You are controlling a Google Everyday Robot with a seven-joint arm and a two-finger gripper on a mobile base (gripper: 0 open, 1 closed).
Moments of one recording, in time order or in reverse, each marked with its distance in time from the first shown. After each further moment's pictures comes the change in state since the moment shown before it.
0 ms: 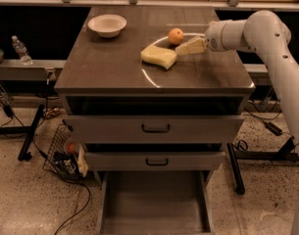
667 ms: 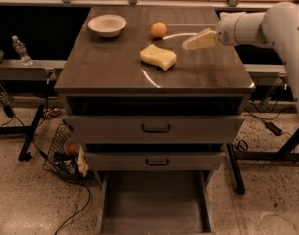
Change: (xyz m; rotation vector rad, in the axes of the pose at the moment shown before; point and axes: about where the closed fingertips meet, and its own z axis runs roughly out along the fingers) arm -0.025 -0.005 -0.039 -0.013 -0.058 -0.014
